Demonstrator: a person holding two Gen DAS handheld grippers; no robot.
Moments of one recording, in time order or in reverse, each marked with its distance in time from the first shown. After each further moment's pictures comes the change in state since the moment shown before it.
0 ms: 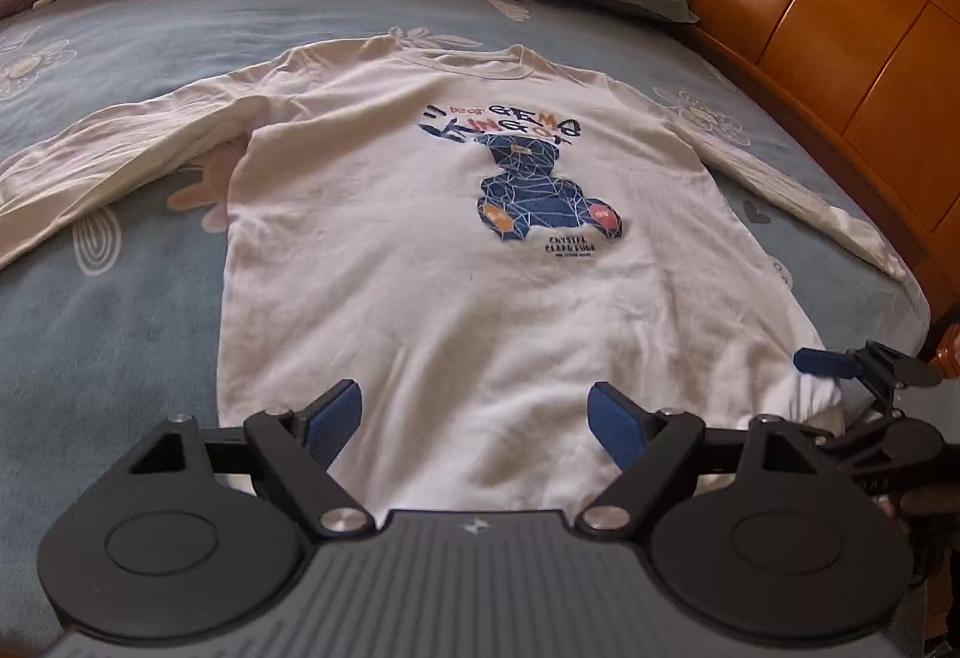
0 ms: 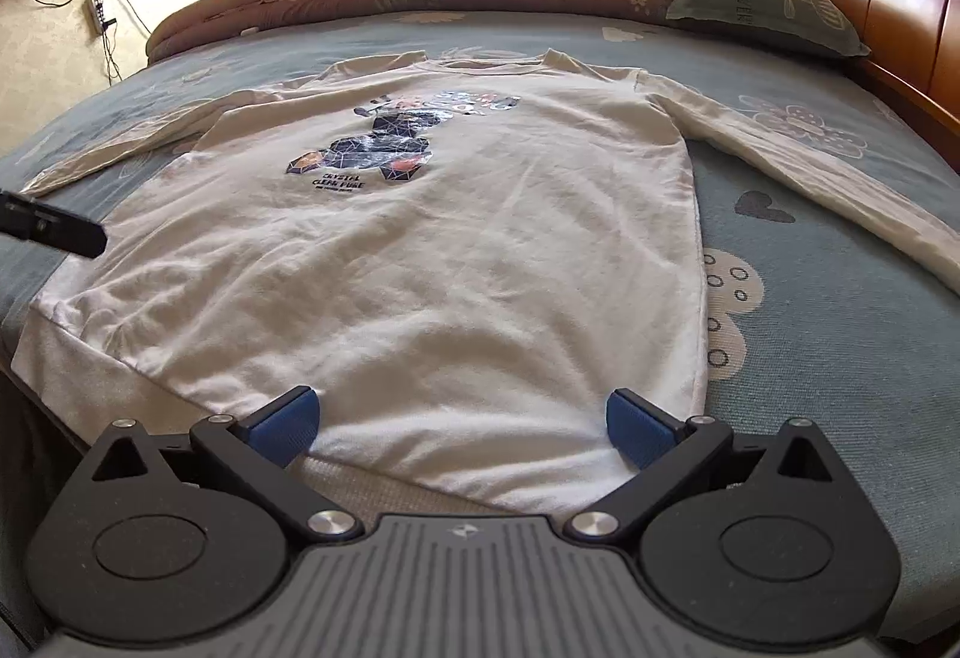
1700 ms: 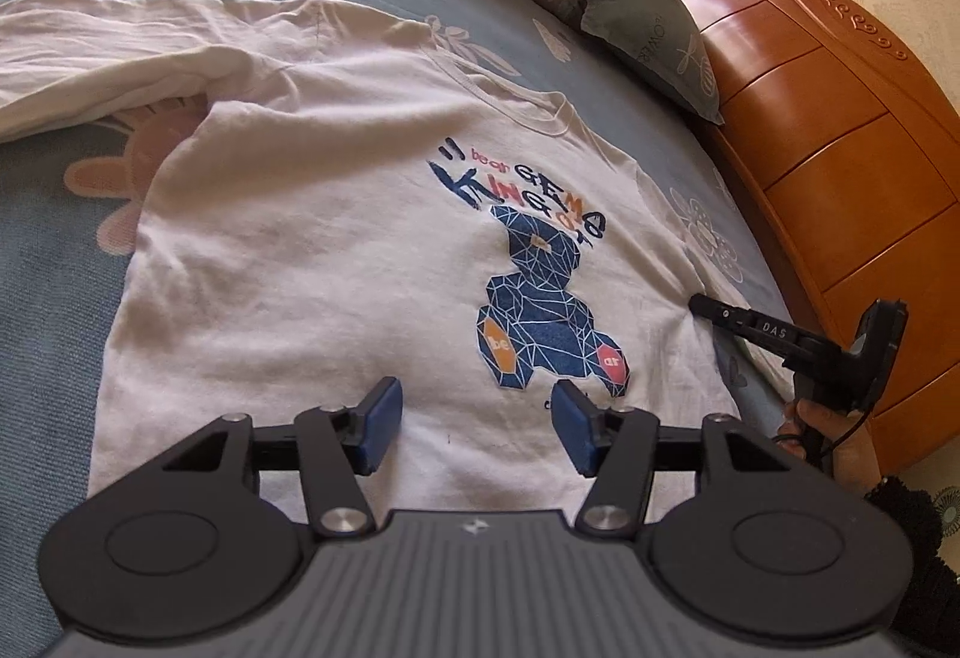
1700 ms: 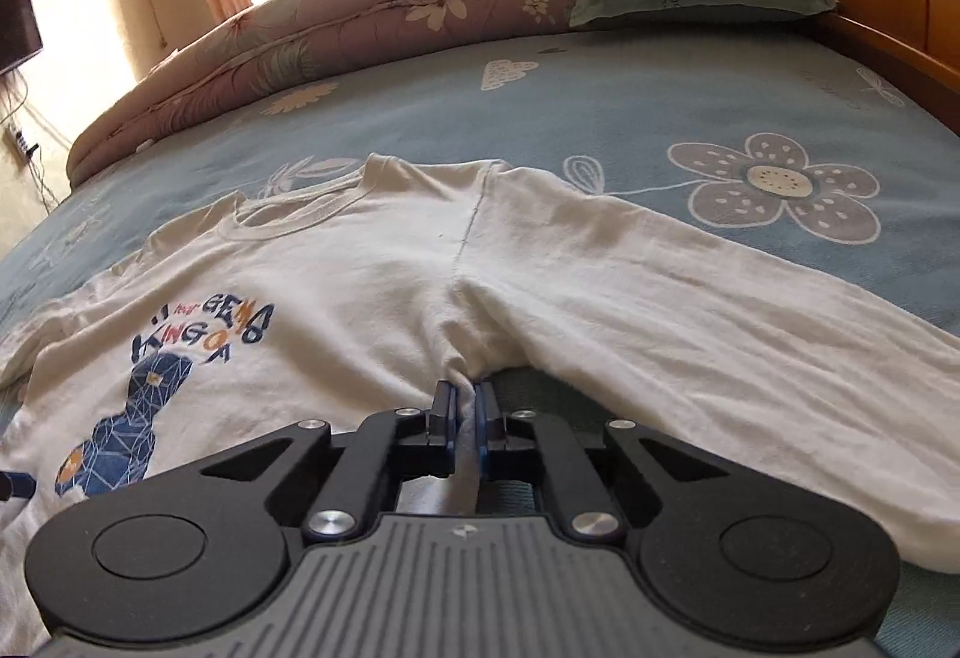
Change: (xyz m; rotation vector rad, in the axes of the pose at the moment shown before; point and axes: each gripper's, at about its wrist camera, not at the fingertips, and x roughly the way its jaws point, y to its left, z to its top) left arm 0.072 0.043 0.053 -0.330 -0.014 -0.204; right arm 0.116 -0.157 0.141 0.242 -0.046 0.023
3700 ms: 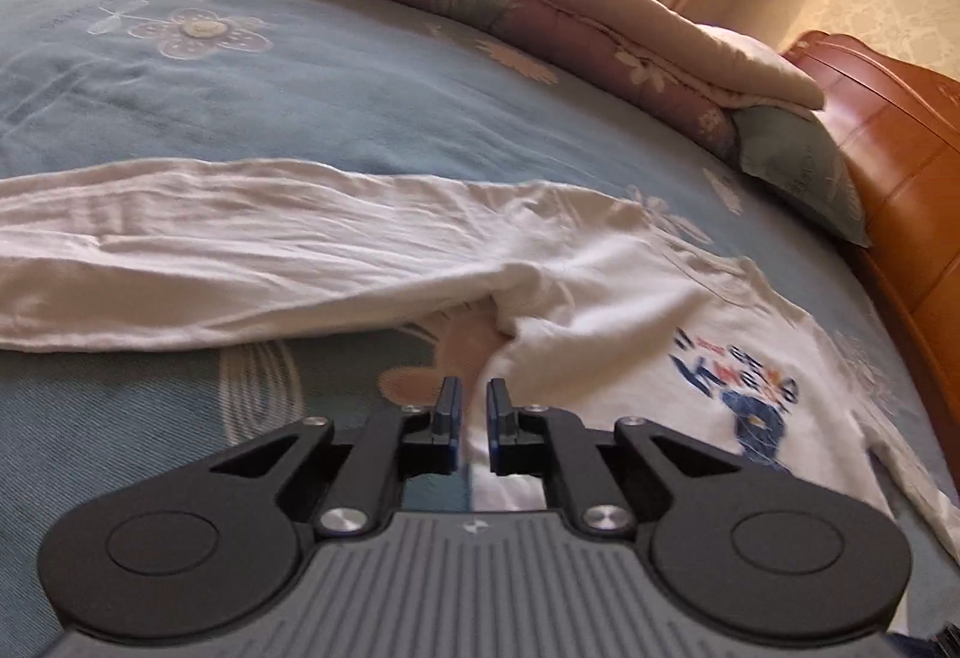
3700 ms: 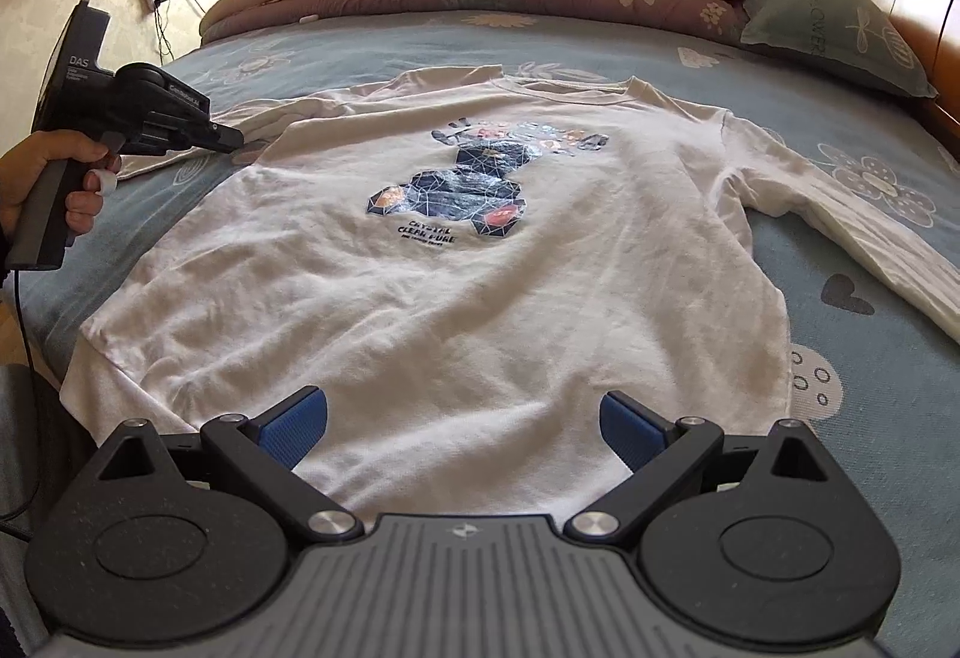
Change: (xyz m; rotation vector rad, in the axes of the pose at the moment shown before) left arm -0.048 0.062 0.035 -0.020 -0.245 0.283; right arm -0.108 0.162 -0.134 -0.310 0.077 0.065
